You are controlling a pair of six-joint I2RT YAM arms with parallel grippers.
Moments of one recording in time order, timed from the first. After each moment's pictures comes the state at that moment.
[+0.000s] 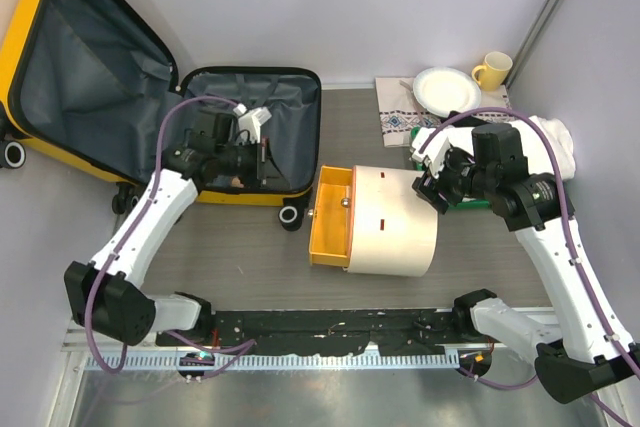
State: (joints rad) left arm -0.38 1.31 1.24 -0.73 0.64 -0.39; right arm 0.31 1.01 1.28 -1.03 -0.33 -0.68
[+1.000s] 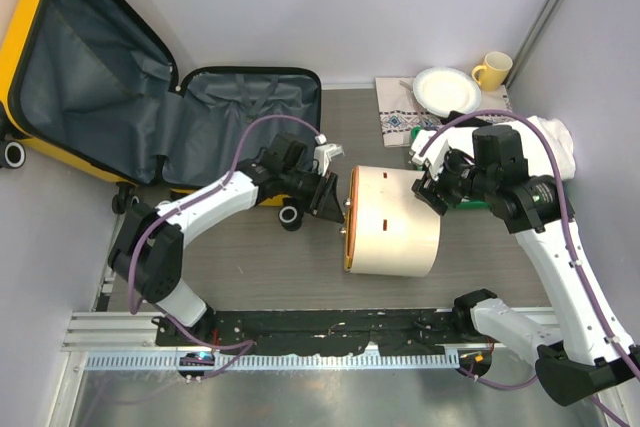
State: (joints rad) left arm -0.65 1.58 1.12 -0.34 0.76 -0.23; right arm 0.31 0.99 1.26 -1.01 -0.36 -0.70
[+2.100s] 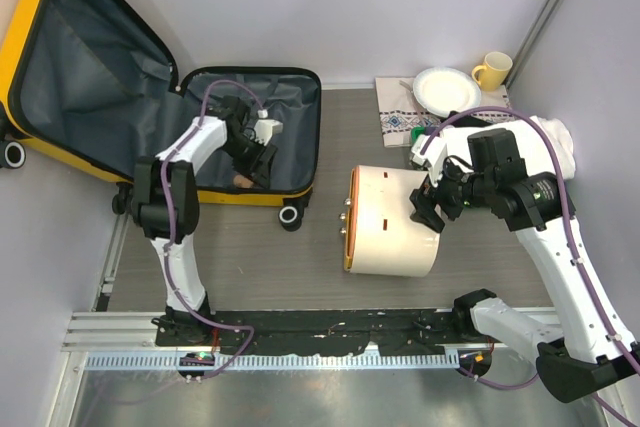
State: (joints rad) left arm -0.18 1.96 1.56 -0.97 0.46 0.41; right arm 0.32 1.01 1.30 -1.17 -0.43 -0.57
